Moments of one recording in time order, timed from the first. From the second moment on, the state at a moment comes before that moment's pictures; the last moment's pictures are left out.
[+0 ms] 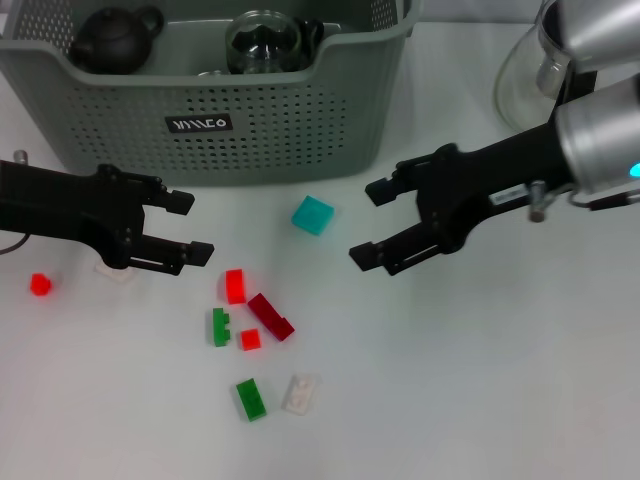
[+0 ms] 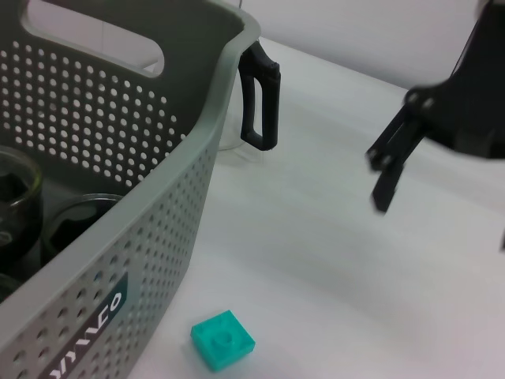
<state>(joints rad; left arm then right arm) -0.47 -2.08 0.66 1.07 2.31 1.80 -1.61 0.69 2.10 -1.23 -1.02 -2.06 -1.57 1.93</state>
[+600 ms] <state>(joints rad) -0.47 -2.08 0.66 1.06 2.31 1.79 -1.61 0.80 2.11 -1.58 -0.71 -1.98 -1.03 1.83</state>
